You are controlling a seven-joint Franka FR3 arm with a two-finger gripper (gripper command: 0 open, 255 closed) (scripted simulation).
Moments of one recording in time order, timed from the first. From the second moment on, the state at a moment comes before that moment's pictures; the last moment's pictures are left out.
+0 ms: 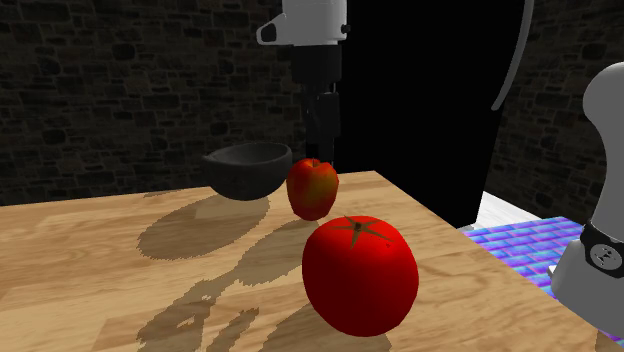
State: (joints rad) arm -0.12 -0.12 -0.29 -2.29 -0.11 2.14 -0.32
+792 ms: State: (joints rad) arm -0.12 -0.13 -0.29 -2.28 -0.11 2.12 -0.32
